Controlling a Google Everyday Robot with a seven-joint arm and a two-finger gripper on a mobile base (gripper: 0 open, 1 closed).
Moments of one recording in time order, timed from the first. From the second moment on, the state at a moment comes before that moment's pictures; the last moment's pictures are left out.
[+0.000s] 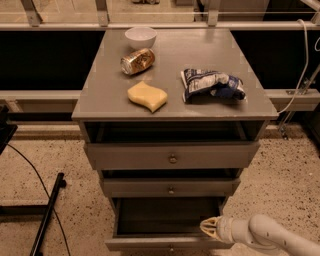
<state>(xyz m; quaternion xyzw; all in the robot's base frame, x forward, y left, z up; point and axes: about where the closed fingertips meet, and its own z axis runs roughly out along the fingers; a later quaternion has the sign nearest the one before) 0.476 -0.200 0.299 -0.63 0.66 0.11 0.38</state>
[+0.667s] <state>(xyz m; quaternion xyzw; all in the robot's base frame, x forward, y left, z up) 0.496 -0.190 0.248 -0.61 0.67 0.12 0.40</state>
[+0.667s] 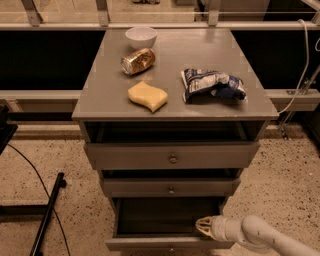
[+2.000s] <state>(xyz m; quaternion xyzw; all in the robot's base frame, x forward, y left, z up) 0.519 -0.176 0.181 -0.66 0.65 0.16 0.33</state>
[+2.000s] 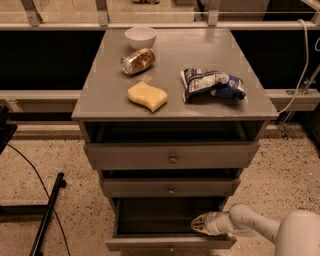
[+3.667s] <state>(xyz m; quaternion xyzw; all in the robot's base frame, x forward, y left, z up) 0.483 -0.173 0.169 -0.68 0.64 0.19 0.29</state>
